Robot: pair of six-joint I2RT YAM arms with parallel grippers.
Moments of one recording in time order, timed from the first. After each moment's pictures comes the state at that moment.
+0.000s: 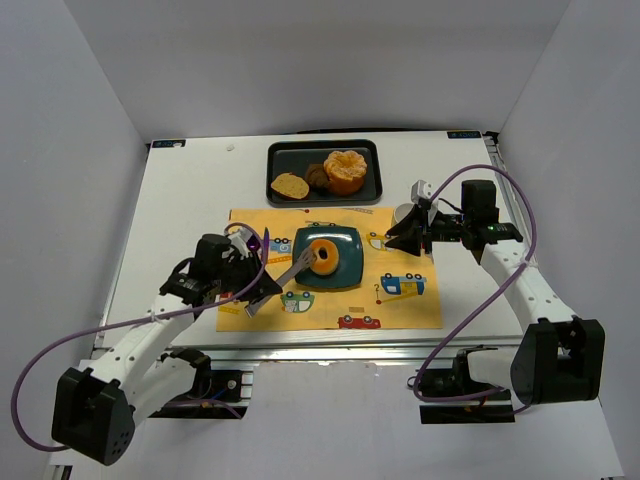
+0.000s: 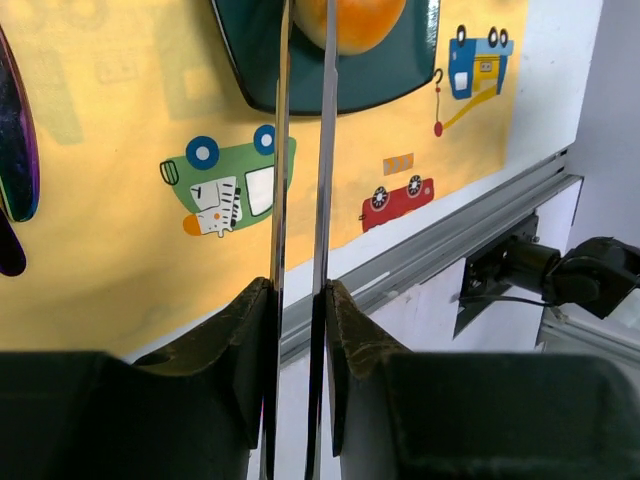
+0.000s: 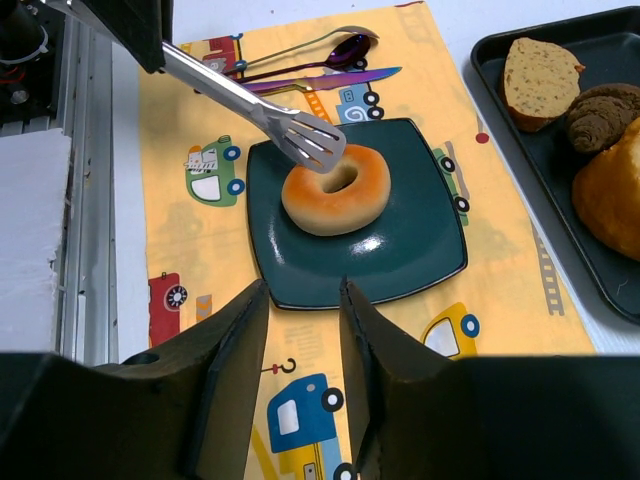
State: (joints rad) left arm -0.38 0.92 0.56 -0.40 0.45 -0.64; right arm 0.12 1.24 0.91 -0.37 -1.20 -0.67
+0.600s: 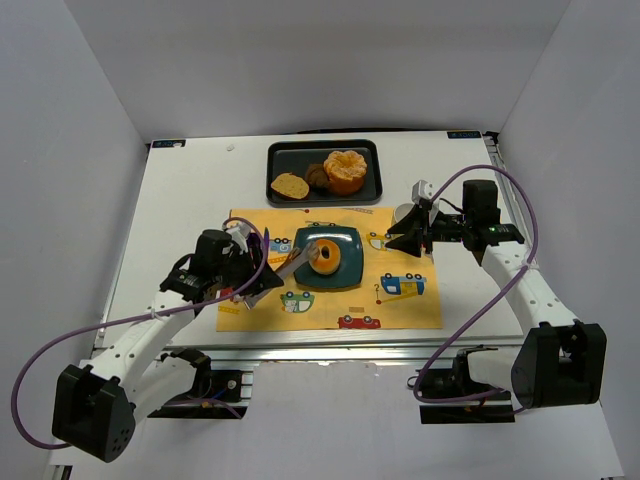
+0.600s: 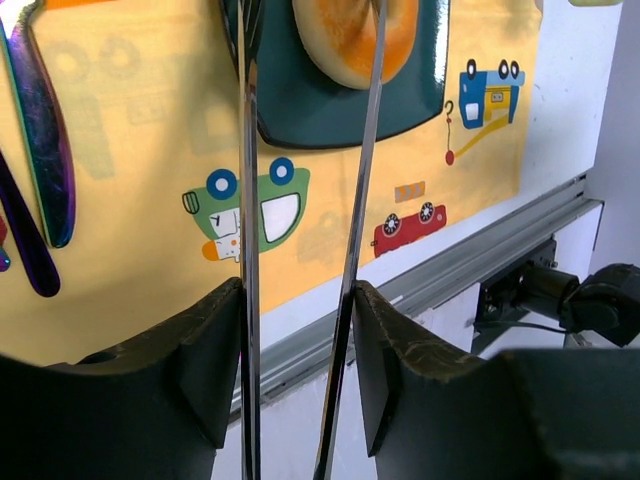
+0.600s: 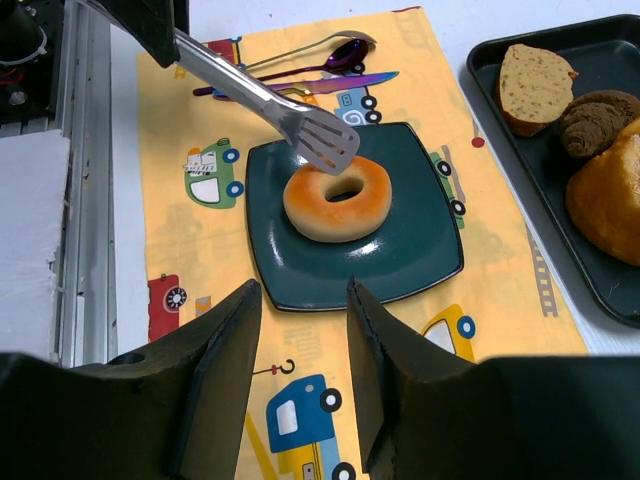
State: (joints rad) left arm -0.38 0.96 0.60 -0.39 0.39 -0.62; right arm 0.12 1.22 0.91 -0.37 -1.19 -0.67
